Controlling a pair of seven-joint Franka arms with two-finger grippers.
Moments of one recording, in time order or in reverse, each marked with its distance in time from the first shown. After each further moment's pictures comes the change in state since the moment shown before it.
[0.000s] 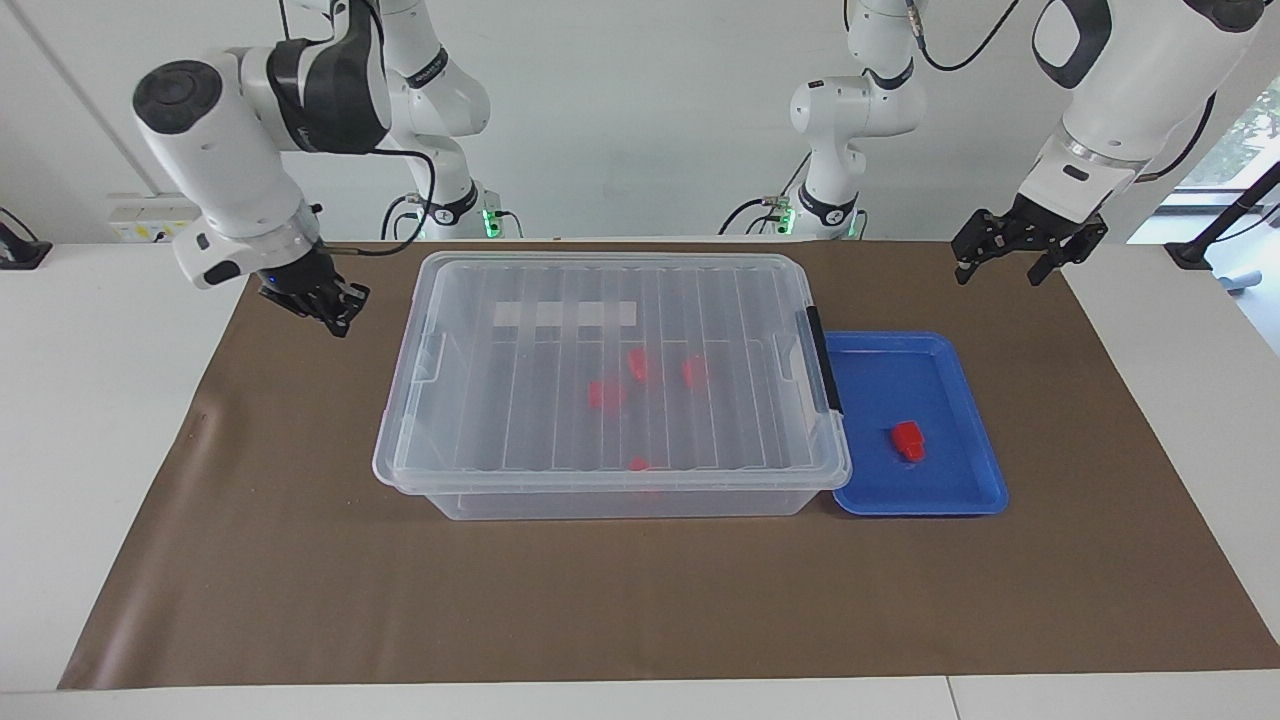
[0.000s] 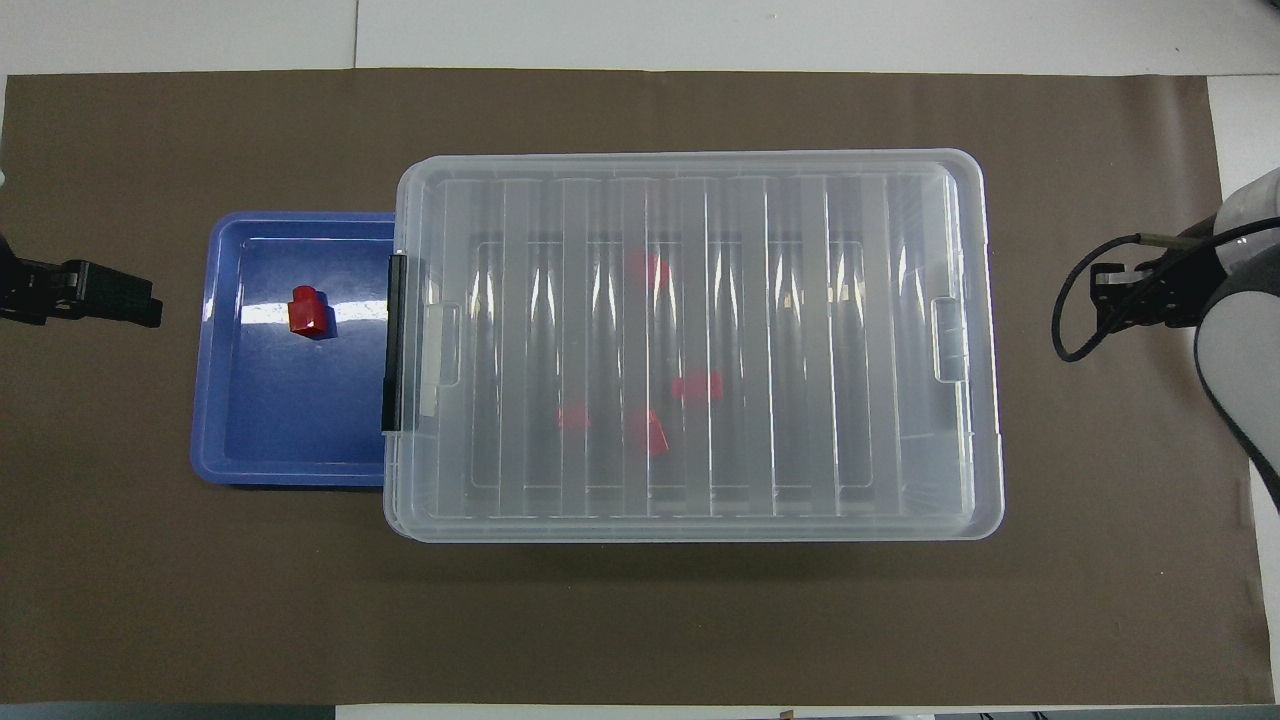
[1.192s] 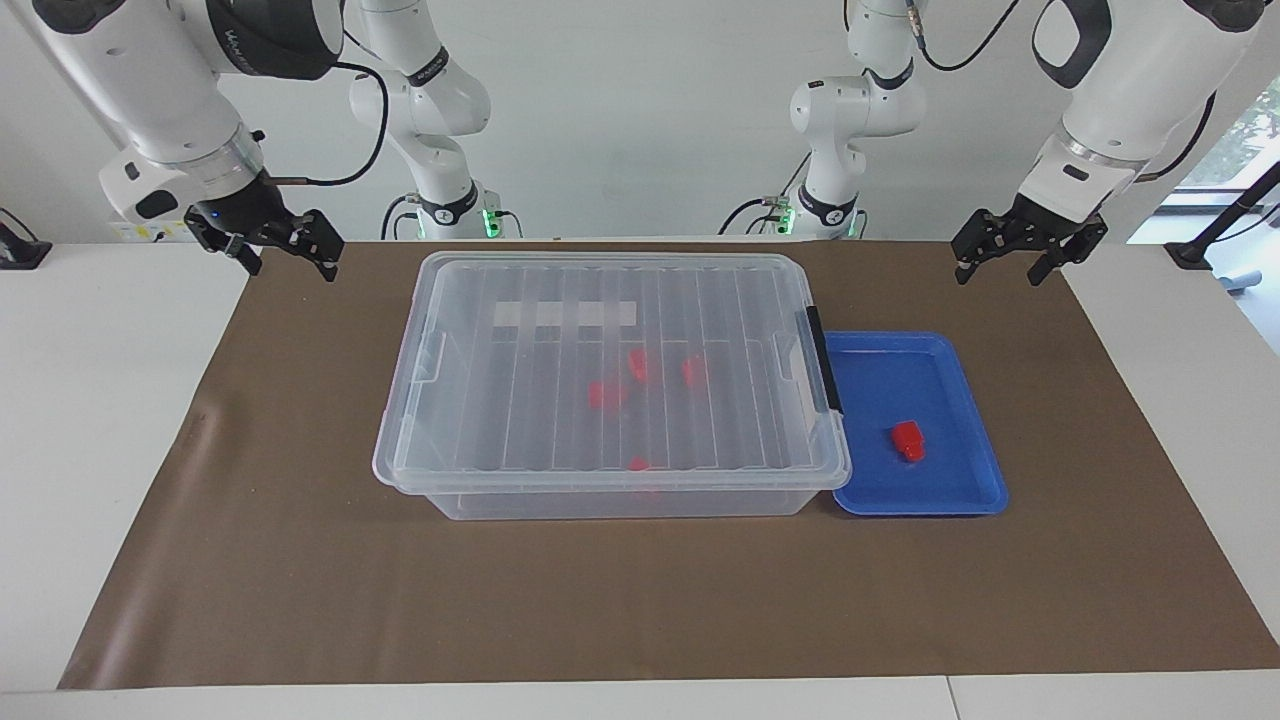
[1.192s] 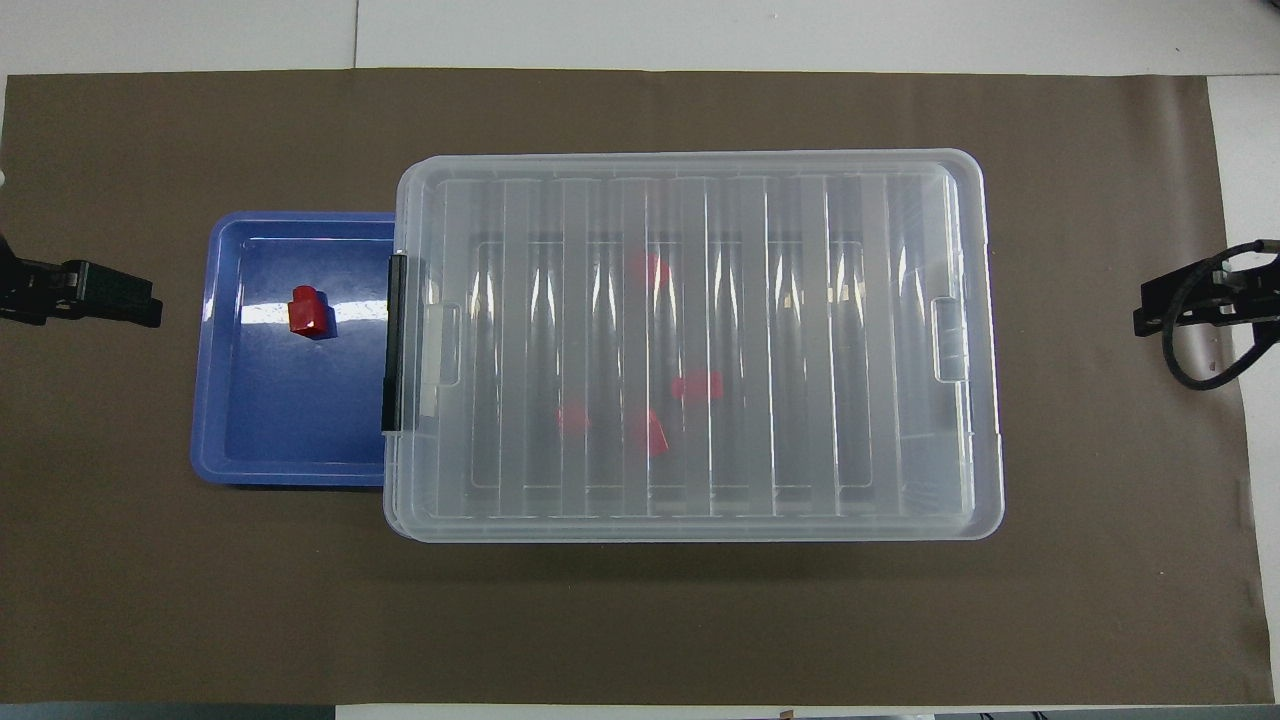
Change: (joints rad) left arm 0.000 0.000 0.000 0.000 0.000 0.000 0.000; right arm 0.044 -0.027 -0.086 0.092 0.000 -0.118 -0.128
